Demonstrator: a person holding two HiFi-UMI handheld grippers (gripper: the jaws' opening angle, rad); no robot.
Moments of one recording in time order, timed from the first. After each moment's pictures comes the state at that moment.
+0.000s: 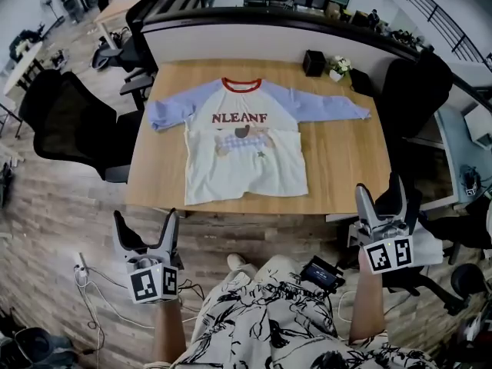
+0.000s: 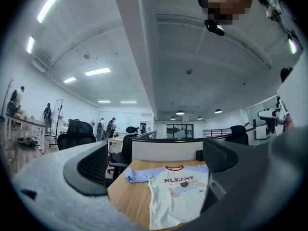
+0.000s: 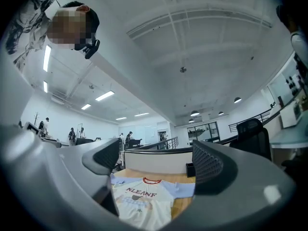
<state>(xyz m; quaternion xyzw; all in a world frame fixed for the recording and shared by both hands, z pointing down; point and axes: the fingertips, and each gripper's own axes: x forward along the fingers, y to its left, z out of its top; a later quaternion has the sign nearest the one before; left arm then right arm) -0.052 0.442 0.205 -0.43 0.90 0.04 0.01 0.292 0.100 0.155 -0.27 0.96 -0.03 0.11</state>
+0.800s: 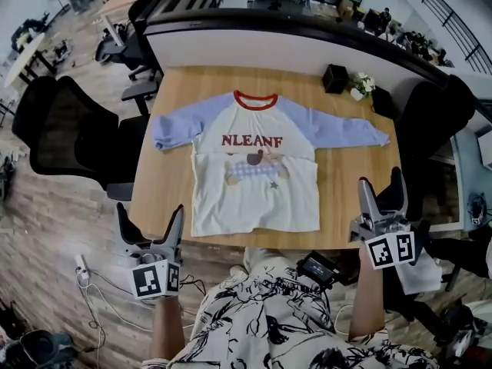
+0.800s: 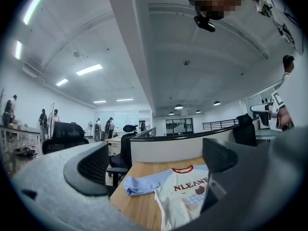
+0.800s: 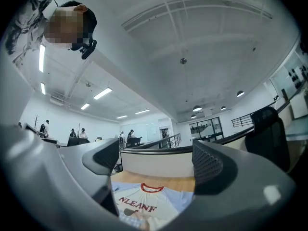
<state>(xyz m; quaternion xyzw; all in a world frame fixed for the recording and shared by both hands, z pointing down) -0.164 0.343 0.210 -0.44 0.90 -0.01 0.00 0.154 -0.007 0.167 -0.26 0.96 -0.05 0.09</state>
